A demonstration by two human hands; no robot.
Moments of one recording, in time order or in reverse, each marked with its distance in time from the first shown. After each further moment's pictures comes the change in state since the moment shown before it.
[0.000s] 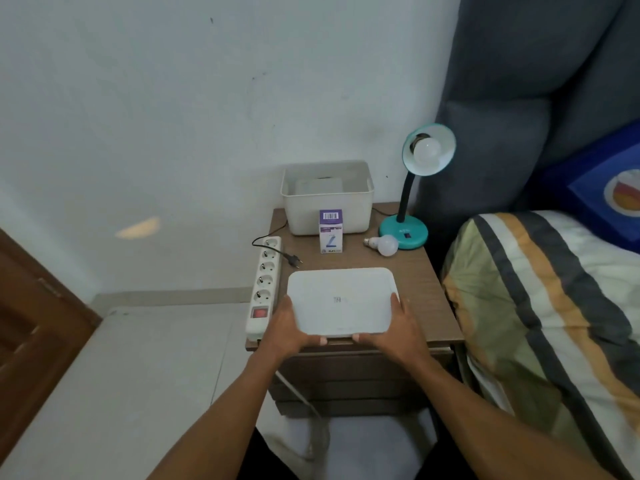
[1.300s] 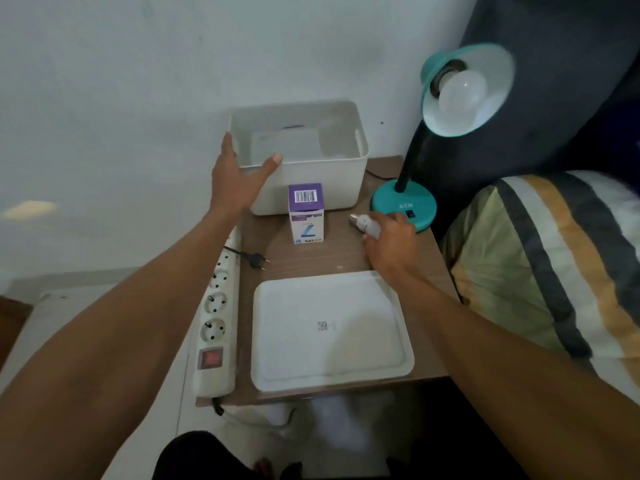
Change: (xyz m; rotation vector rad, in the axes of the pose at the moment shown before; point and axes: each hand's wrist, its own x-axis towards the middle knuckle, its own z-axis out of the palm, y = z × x) left_hand 0.273 0.090 -0.084 -0.241 0.273 0.121; right_hand 0.207 -0.046 -0.024 -0.155 0.350 -0.037
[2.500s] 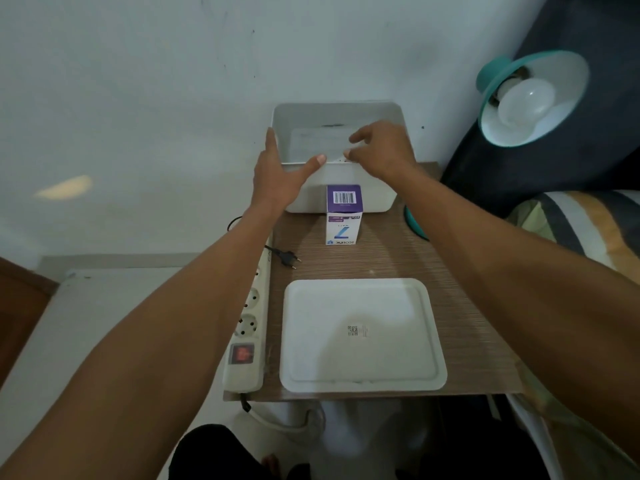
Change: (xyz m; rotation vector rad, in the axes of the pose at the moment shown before) left_hand 0.011 -0.009 0.006 -0.058 -0.019 -0.002; right_hand 0.107 -0.135 -0.050 0.225 -0.146 -0.195
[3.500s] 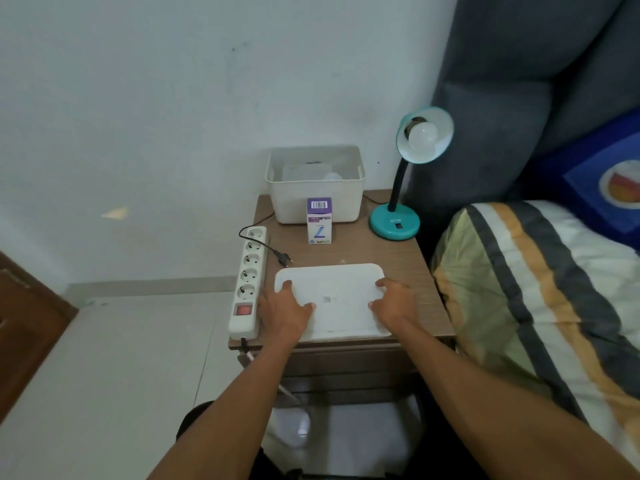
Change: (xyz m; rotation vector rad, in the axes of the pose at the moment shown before) left_hand -0.277 -0.031 0.023 0.544 -0.067 -0.307; right_hand -0.284 0.116 0.022 -0.099 -0.017 0.373
